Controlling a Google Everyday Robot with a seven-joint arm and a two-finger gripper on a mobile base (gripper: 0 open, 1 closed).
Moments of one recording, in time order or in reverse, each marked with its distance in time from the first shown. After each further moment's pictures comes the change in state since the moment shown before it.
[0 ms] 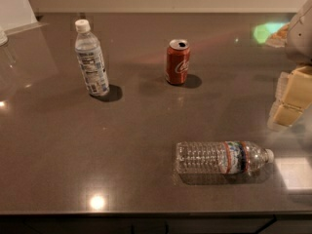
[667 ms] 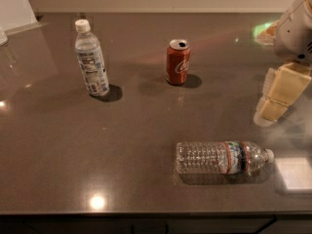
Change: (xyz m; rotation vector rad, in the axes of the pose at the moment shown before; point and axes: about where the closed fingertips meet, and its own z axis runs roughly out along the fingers) arm -0.020 -0.006 0.006 0.000 -0.063 0.000
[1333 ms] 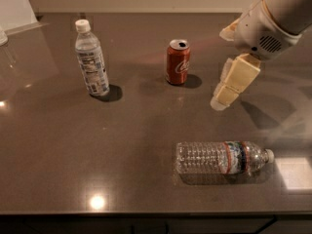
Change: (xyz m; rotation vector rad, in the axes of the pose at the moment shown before) arm -0.064 -0.024 0.036 -0.026 -0.198 0.009
